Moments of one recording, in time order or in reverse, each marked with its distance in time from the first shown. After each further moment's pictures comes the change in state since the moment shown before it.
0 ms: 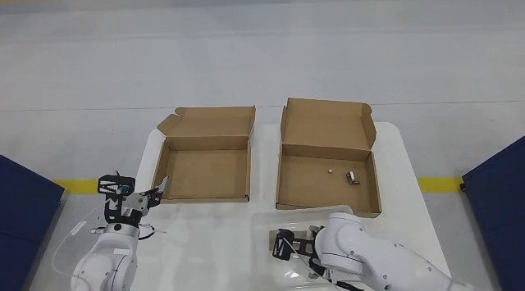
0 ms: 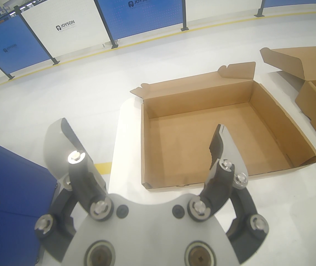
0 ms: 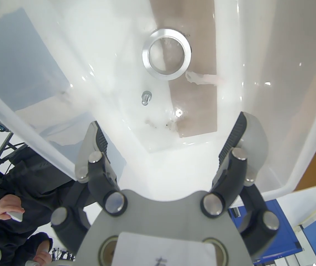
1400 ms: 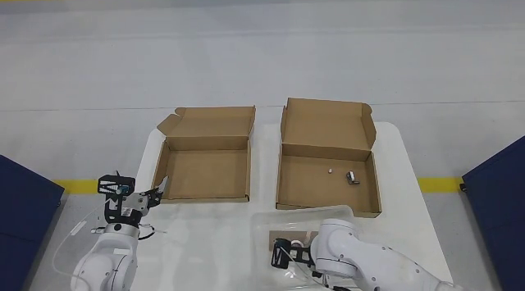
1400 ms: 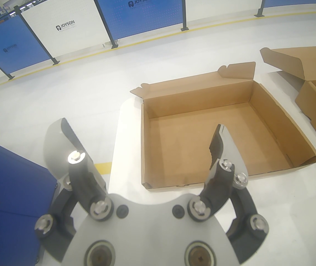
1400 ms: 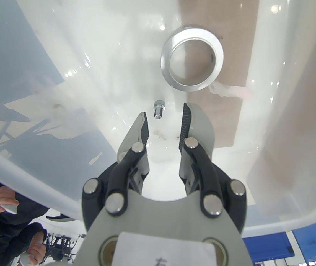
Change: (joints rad) left arm 0.000 0.000 0.000 0.000 0.000 0.000 0.000; right arm -0.011 -0.031 -0.043 0.070 -0.024 -0.046 -0.018
